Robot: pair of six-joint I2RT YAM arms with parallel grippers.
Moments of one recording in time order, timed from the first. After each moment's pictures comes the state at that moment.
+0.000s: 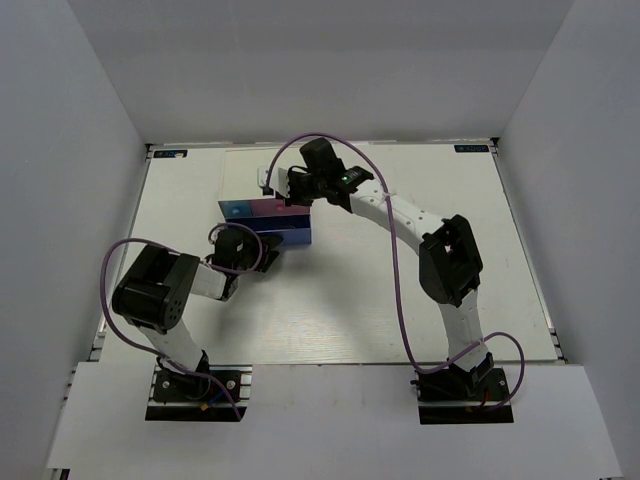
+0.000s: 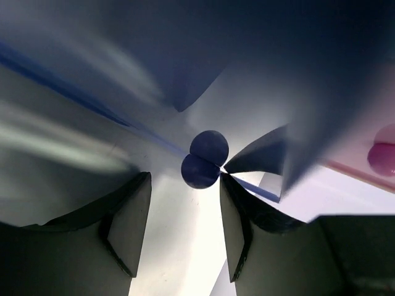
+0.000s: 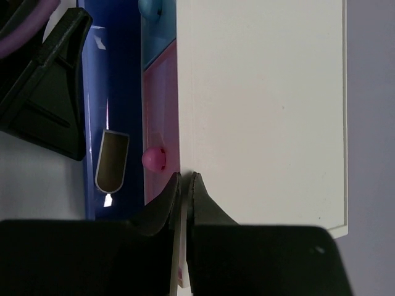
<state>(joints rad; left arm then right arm) -0.29 1.70 0.45 0.72 0.13 -1.40 0.75 2.09 1.86 -0.40 -0.42 -0.93</state>
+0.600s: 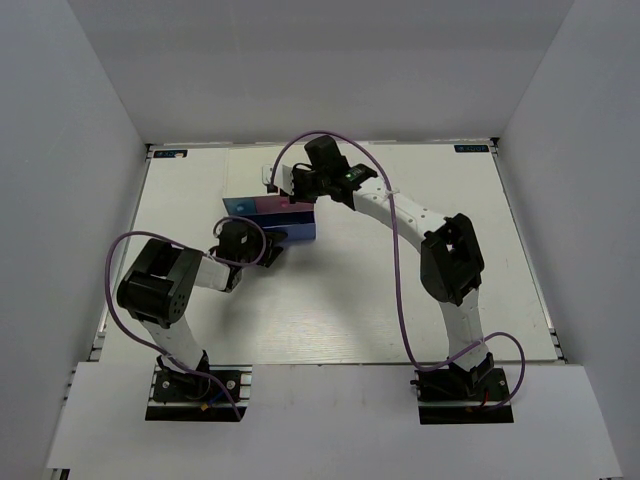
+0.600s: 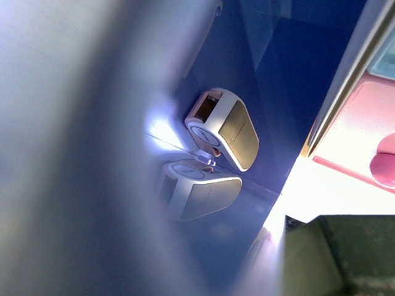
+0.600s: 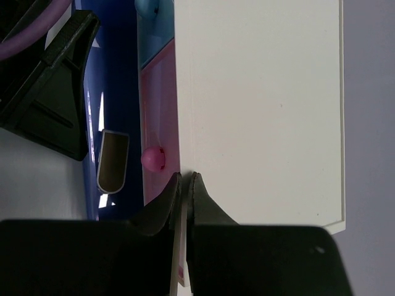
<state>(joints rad) -0.30 1.75 0.54 0.66 0.14 -1.40 0.73 2.09 1.86 -0.40 -0.43 -0.95</state>
